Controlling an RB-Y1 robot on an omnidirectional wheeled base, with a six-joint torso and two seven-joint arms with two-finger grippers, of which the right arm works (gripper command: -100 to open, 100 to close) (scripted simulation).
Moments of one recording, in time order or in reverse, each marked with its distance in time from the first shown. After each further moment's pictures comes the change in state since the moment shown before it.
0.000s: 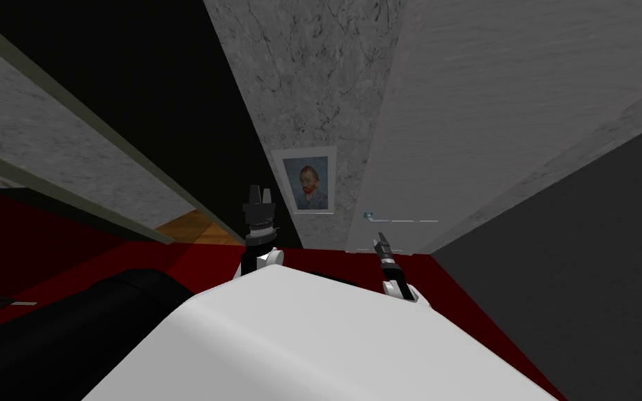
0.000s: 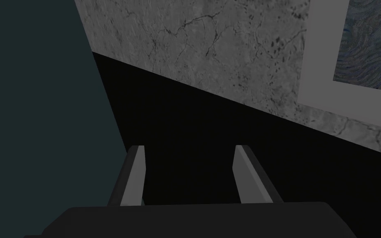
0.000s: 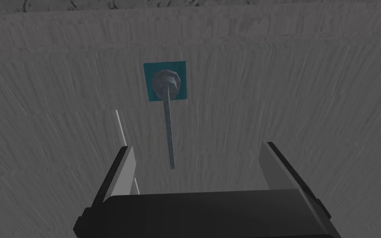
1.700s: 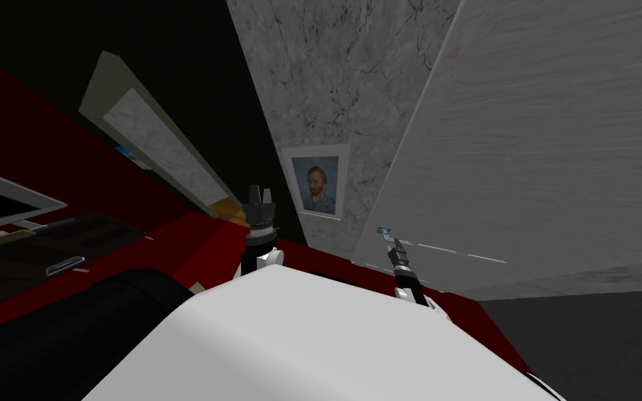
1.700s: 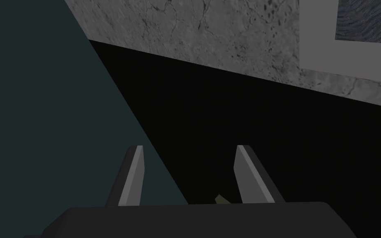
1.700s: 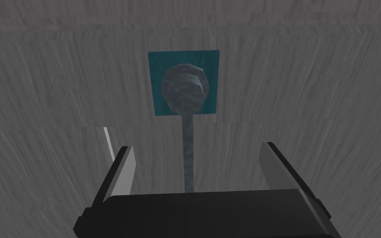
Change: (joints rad) arm -0.047 -0.049 -0.106 0.205 -0.048 -0.078 -0.015
